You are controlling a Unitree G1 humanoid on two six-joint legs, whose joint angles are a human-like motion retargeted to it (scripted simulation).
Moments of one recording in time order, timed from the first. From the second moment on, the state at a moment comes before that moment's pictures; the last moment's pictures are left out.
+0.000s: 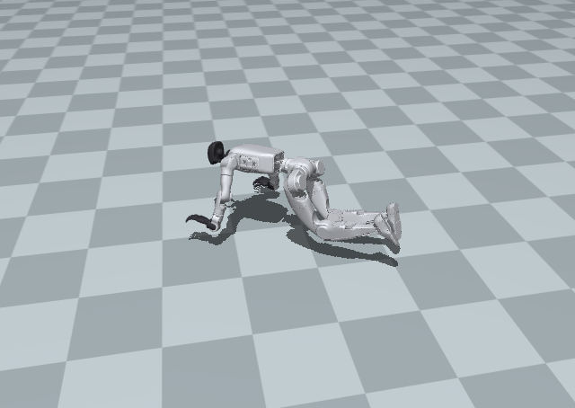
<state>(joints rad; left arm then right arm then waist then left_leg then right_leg) -1.35 0.62 -0.33 1.14 0.73 0.04 1.61 -0.89 -1.01 -0.08 1.03 -0.69 -0.21 -1.36 0.14 0.02 0.15 -0.93 -0.11 0.10 1.28 0.34 -0.26 -0.93 0.16 0.16 1.31 -0.02 0.26</state>
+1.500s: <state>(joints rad) -1.43 0.81 -0.43 1.14 0.68 -0.02 1.61 -1.15 -0.86 0.15 1.34 -0.46 -0.30 -1.59 0.00 -0.10 0.35 -1.57 -0.23 0.38 2.16 0.45 -0.26 -0.68 0.25 0.31 1.20 0.06 0.26</state>
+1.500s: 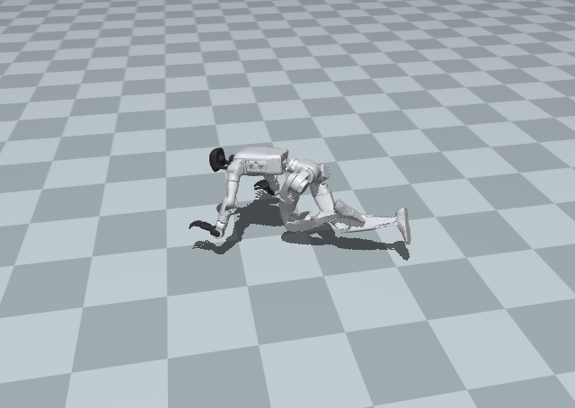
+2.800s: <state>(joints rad) -0.89 0.85 -0.32 1.38 1.07 0.23 0.71 -0.36 -0.54 -0.24 1.18 -0.57 -0.29 -0.79 -0.02 0.16 0.47 -0.86 0.12 0.20 2.05 0.45 -0.26 -1.56 0.04 0.08 2.05 -0.87 0.26</state>
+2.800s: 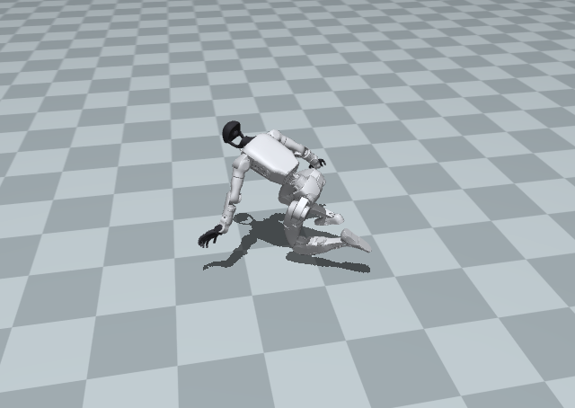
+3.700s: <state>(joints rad) -0.49 0.47 -0.34 1.33 1.01 0.07 0.50 -0.35 -0.44 -0.14 1.31 -0.69 -0.36 -0.72 0.00 0.07 0.34 -0.72 -0.25 0.04 1.36 0.16 -0.26 -0.95 0.03 0.39 0.83 -0.48 0.10</state>
